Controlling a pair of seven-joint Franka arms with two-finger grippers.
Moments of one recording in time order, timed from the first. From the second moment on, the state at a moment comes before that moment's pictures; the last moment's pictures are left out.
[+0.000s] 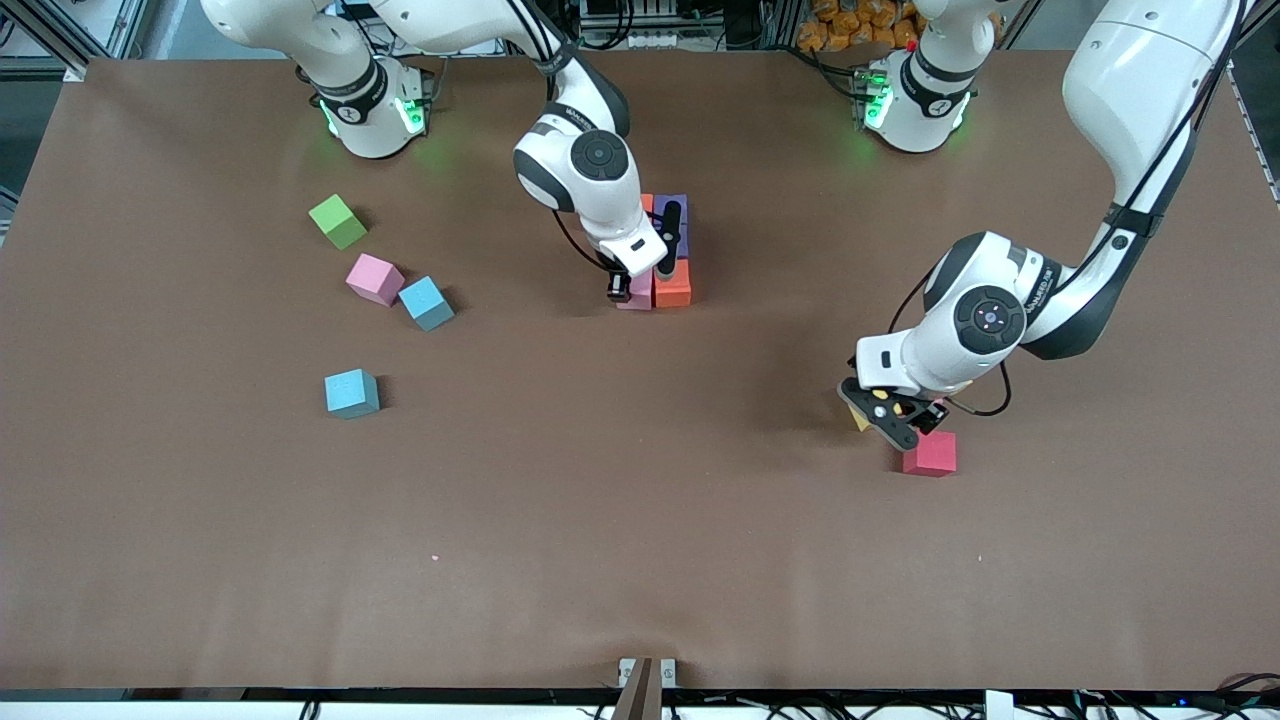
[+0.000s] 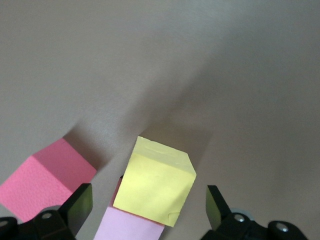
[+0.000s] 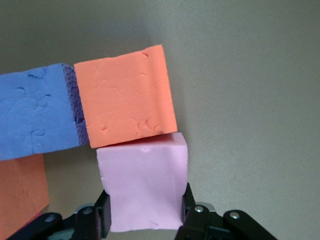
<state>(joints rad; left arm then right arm) 0.31 0.53 -0.64 -1.92 0.41 2.28 0.36 0.82 0.49 0.10 -1.99 -0.02 2.52 -0.52</state>
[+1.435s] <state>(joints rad) 0.31 0.59 -0.64 -1.97 0.51 2.34 0.55 0.78 0.43 0.09 -1.95 -0.02 2.38 -0.54</state>
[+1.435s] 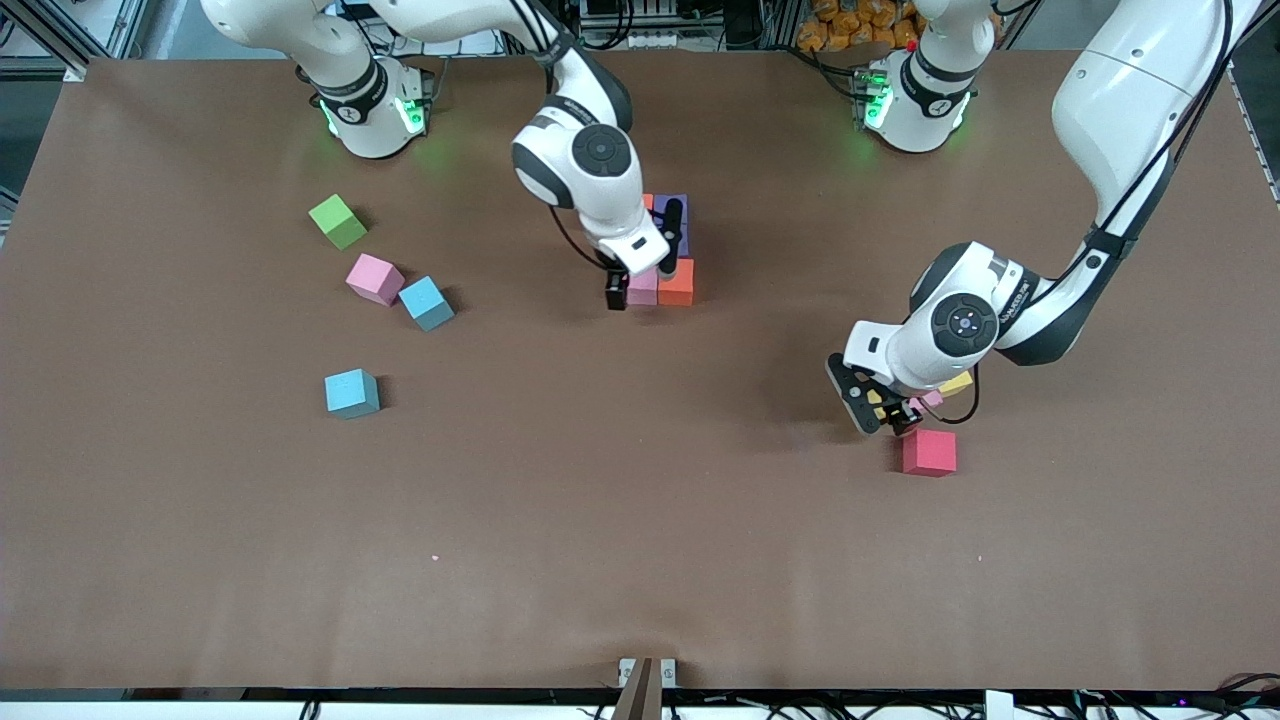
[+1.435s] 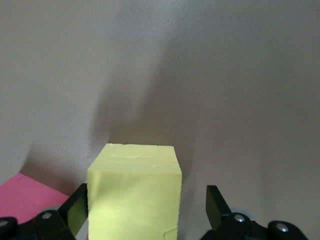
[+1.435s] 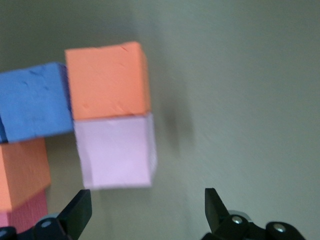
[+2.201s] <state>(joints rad) 0.28 0.62 -0.65 -1.94 0.58 2.38 0.55 0.19 0.33 0.07 -1.93 -0.02 2.19 -0.49</state>
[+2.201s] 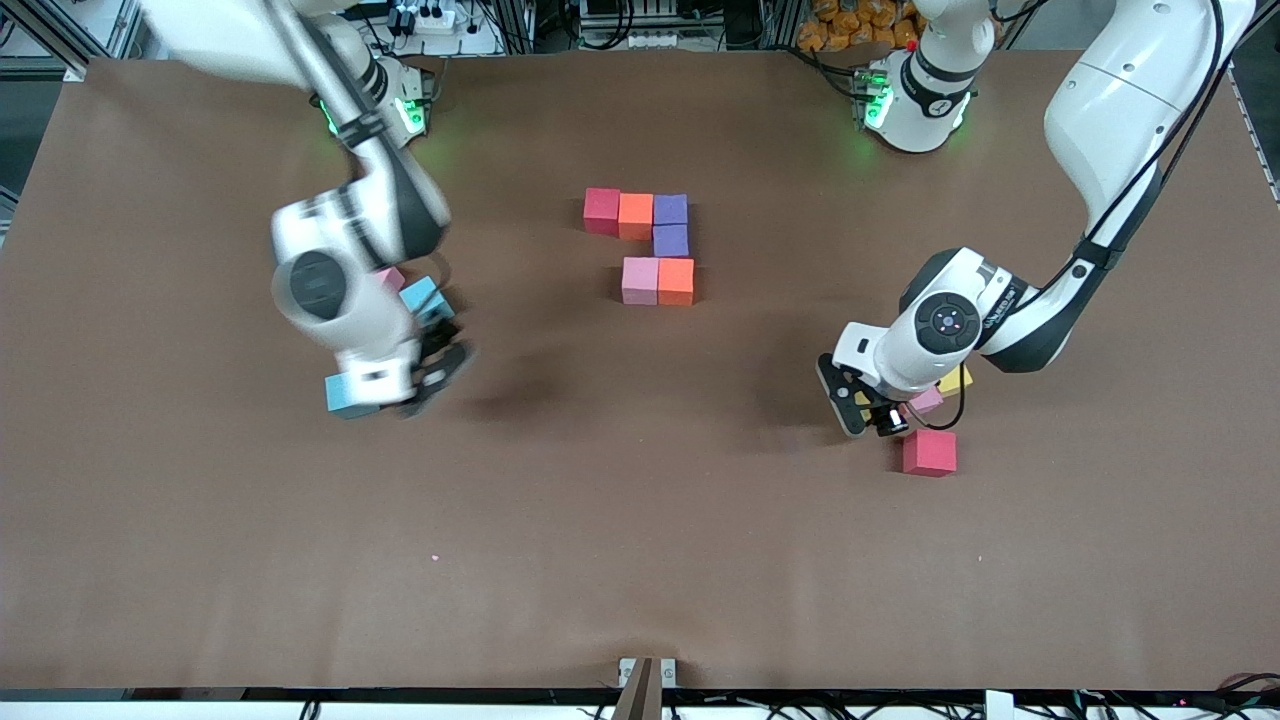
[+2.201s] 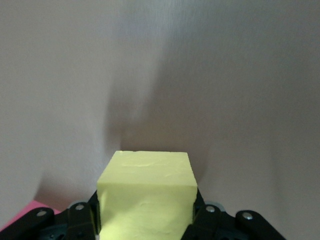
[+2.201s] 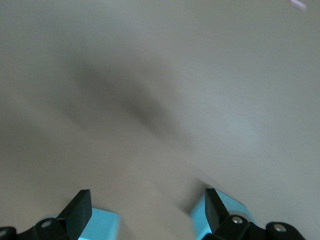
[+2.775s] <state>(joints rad) 0.11 0.62 -0.66 -1.83 0.55 2.35 0.35 -0.02 0.40 0.07 -1.94 -0.02 2.24 -0.31</state>
